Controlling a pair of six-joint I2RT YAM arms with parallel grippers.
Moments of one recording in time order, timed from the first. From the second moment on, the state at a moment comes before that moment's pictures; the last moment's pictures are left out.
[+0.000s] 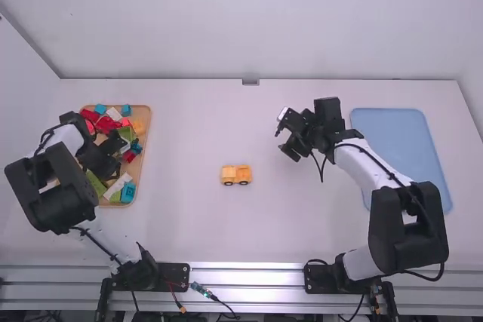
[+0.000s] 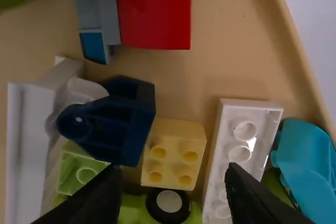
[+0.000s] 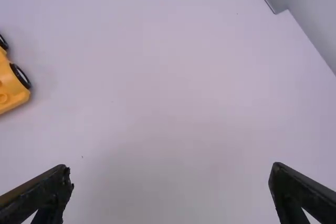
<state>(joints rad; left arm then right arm) 0.59 1.89 1.24 -0.85 0.02 1.12 0.20 1.60 0.97 -0.27 -0.38 -0.81</state>
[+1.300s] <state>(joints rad) 0.62 1.89 1.18 -0.76 0.05 1.10 0.20 1.60 0.97 -0.27 -0.38 -0.82</state>
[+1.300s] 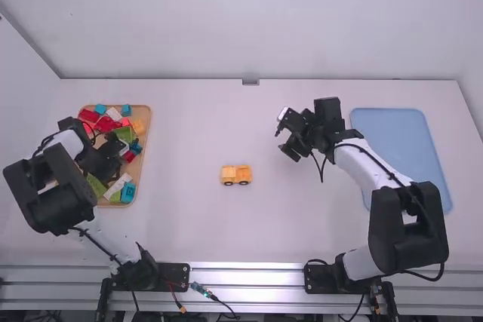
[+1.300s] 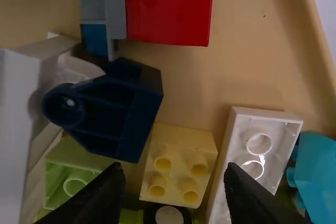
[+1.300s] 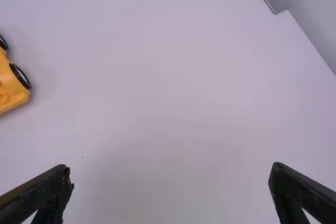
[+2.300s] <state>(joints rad) 0.63 1.89 1.15 -0.73 0.04 1.10 0.20 1.60 0.97 -0.27 -0.38 -0.82</state>
